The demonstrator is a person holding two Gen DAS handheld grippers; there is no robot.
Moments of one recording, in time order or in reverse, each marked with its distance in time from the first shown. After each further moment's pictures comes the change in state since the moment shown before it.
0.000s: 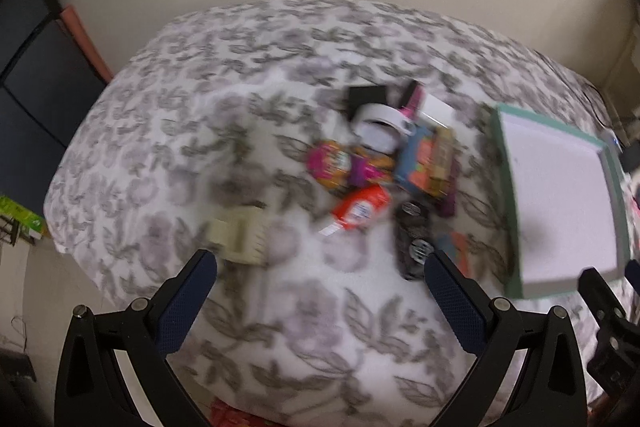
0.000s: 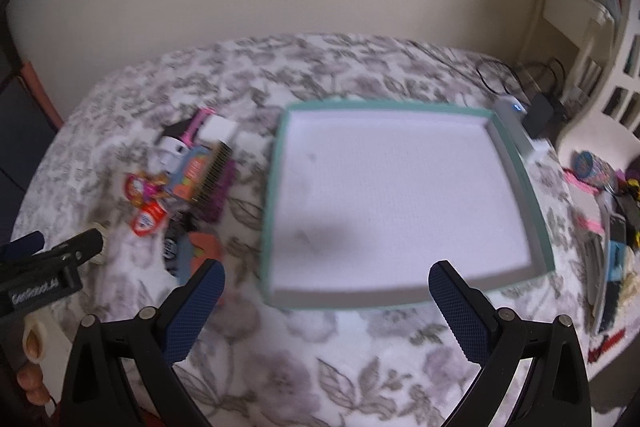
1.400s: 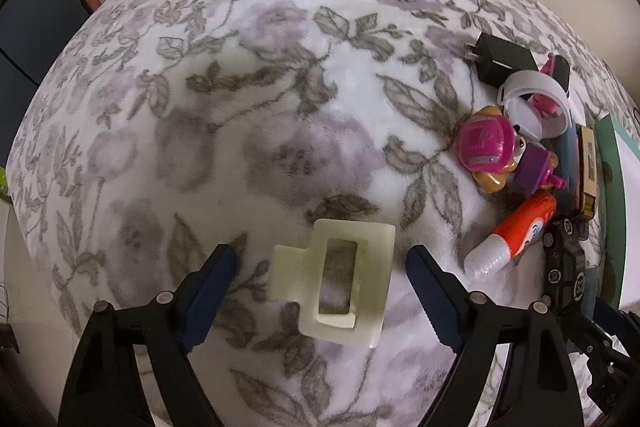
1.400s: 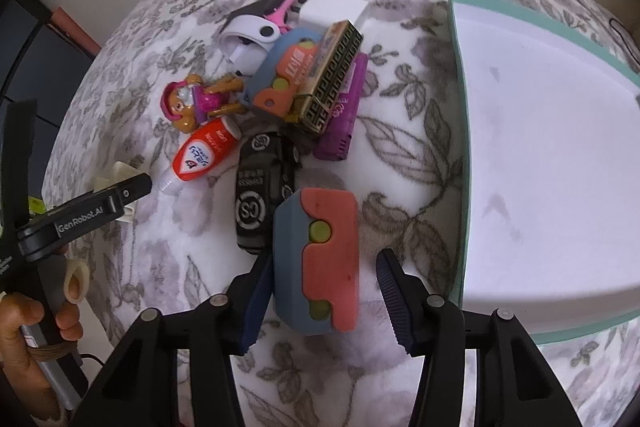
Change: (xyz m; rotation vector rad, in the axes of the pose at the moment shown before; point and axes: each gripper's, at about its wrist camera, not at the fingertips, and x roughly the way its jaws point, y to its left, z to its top) left arm 0.134 0.079 0.009 -0.087 0.176 -0.058; right arm 0.116 0.085 -0.009 -0.086 0.346 0.213
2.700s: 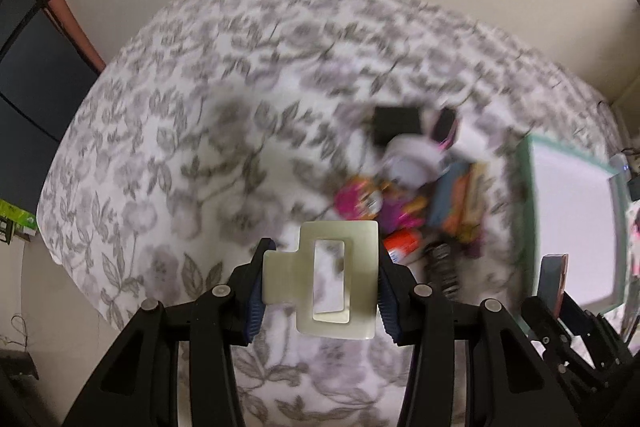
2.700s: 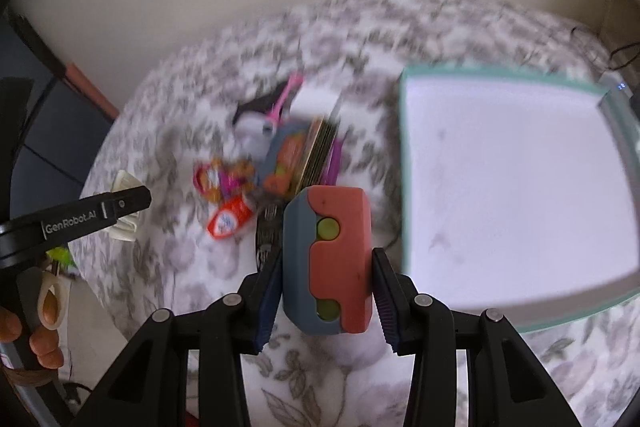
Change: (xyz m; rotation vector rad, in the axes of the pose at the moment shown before) left arm -0.131 -0.103 0.022 0.092 -0.086 0.011; right arm -0.086 -0.029 0.001 0.094 -0.249 0.011
